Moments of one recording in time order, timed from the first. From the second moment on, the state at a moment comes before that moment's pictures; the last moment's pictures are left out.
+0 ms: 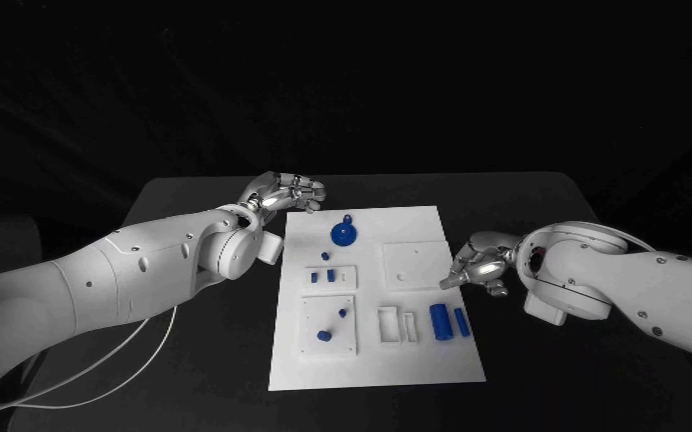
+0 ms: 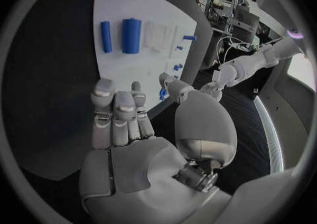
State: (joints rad) left arm 1.19 -0.69 -0.11 1.18 -0.17 -0.26 0.35; left_hand 1.11 -0.14 0.60 -0.20 0.05 0.85 0.17 0.28 0.52 1.19 0.13 0.08 0.18 0.95 0.09 0.62 0.35 0.05 0.71 -0.01 0.66 1.19; right arm 1.20 -0.91 -0.08 1.57 -1.06 0.06 -0.47; right_hand 0.93 -0.24 0.60 0.03 0.06 0.90 0.11 0.33 0.47 1.02 0.02 1.27 0.96 1.29 -0.10 1.28 0.91 0.18 1.30 -0.08 0.96 1.31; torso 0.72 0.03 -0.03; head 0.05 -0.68
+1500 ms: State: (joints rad) left arm 1.19 -0.71 -0.11 1.22 -0.17 -0.24 0.36; left_hand 1.03 -0.12 0.51 -0.19 0.06 0.85 0.17 0.28 0.52 1.18 0.13 0.08 0.18 0.95 0.09 0.59 0.38 0.06 0.71 -0.01 0.64 1.20; right arm 1.12 -0.78 -0.14 1.54 -1.14 0.07 -0.56; right_hand 0.87 -0.25 0.64 0.14 0.05 0.95 0.10 0.36 0.53 1.03 -0.01 1.26 0.99 1.29 -0.11 1.29 0.94 0.18 1.30 -0.09 1.00 1.31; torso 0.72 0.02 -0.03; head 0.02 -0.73
